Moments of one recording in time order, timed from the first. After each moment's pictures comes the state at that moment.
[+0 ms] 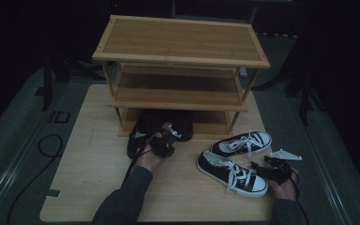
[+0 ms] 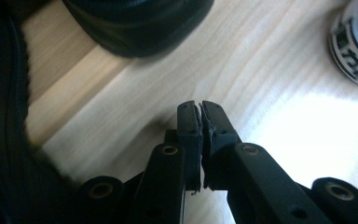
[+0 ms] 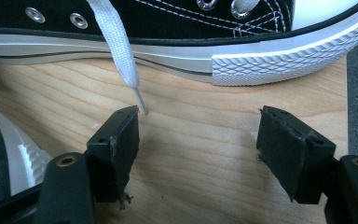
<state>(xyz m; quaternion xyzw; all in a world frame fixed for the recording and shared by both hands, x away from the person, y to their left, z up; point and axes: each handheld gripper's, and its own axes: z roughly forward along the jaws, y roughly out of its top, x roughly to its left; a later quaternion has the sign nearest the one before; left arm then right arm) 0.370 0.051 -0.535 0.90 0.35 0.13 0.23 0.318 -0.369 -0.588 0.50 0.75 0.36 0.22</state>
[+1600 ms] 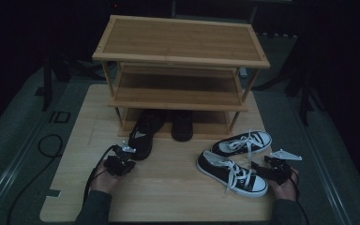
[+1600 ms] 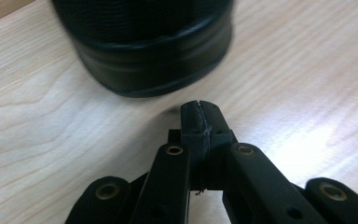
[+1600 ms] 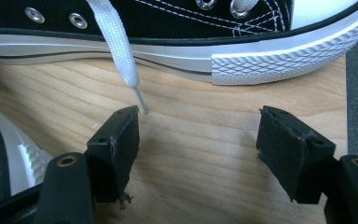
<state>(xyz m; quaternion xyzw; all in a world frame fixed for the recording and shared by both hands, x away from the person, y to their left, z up) 0.309 0.180 -0.553 0.85 0.45 0.13 0.23 0.318 -0.369 -0.588 0.51 0.75 0.36 0.22</state>
